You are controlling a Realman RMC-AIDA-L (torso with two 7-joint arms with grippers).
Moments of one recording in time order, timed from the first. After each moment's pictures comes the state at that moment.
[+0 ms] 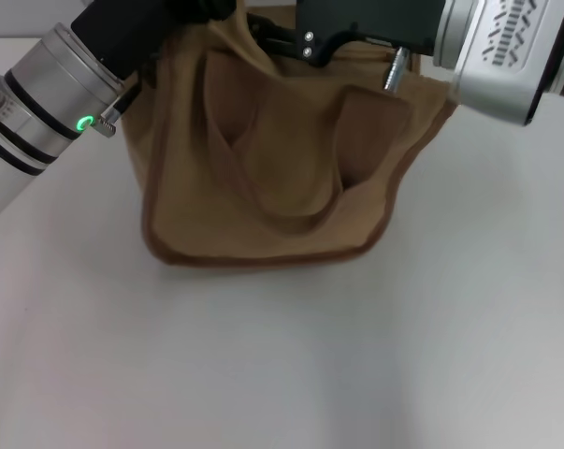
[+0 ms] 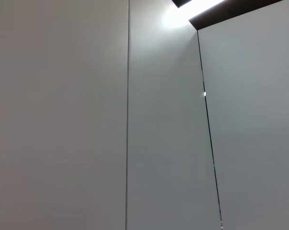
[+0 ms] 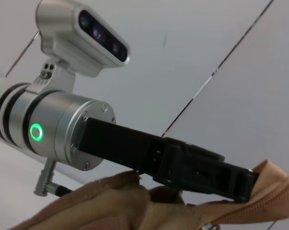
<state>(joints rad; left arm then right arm) -0.73 -2.08 0.80 0.15 1.09 1.60 -0.68 0.56 2.09 -1.49 -1.08 -1.37 -0.91 0.86</state>
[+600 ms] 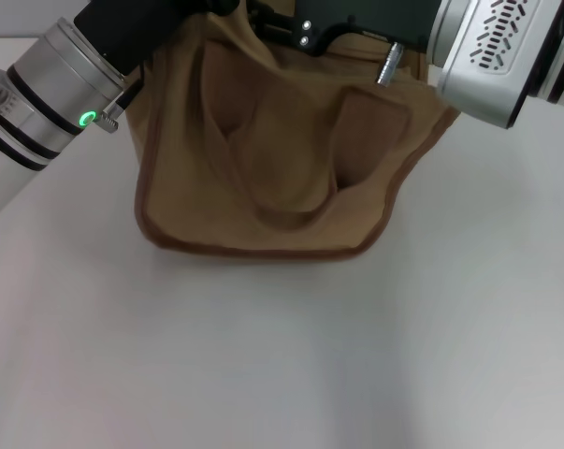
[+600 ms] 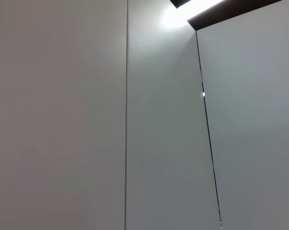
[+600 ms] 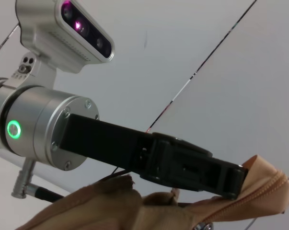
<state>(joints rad) -0.74 -2.08 0.80 0.15 1.08 1.60 -0.68 0.55 2.09 -1.55 -1.04 -1.23 -0.84 0.75</state>
